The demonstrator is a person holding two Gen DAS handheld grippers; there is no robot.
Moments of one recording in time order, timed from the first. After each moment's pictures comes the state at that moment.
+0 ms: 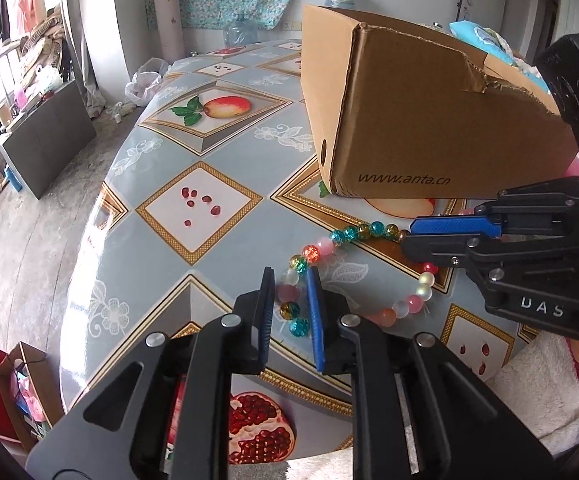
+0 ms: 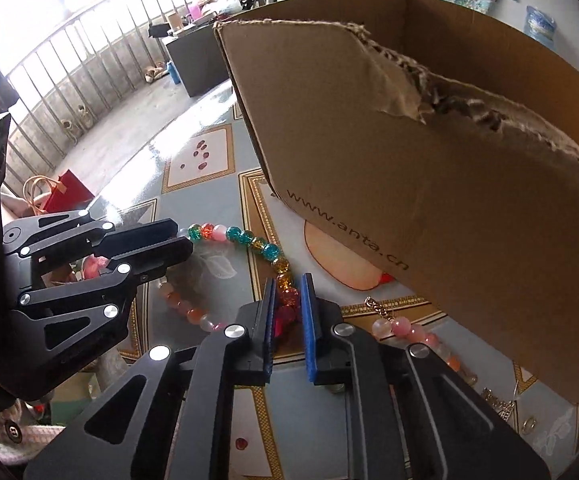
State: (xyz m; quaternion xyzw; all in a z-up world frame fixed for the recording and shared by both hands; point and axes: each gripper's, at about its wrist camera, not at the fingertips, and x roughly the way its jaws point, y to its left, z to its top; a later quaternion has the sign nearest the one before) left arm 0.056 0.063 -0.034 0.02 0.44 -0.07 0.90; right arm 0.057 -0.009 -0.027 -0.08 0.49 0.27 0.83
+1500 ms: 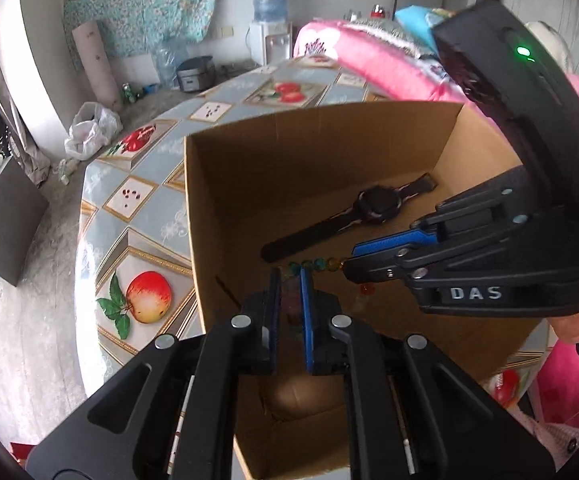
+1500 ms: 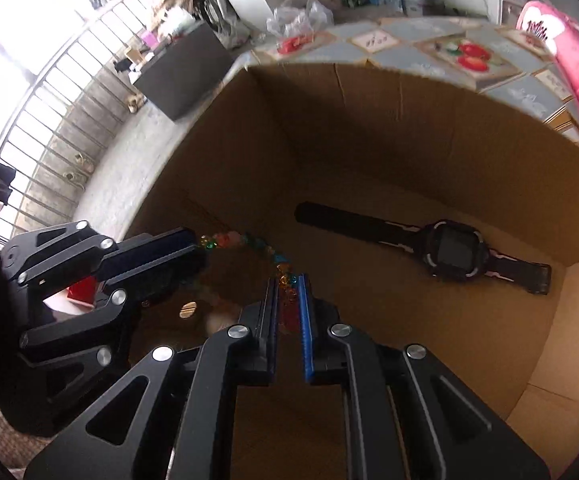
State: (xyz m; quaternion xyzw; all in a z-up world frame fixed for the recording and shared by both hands) left arm 0.216 -0.020 0.051 0.10 0.45 -0.17 0.87; right arm 0.214 -0.089 0.016 0.05 0.59 0.26 0.77
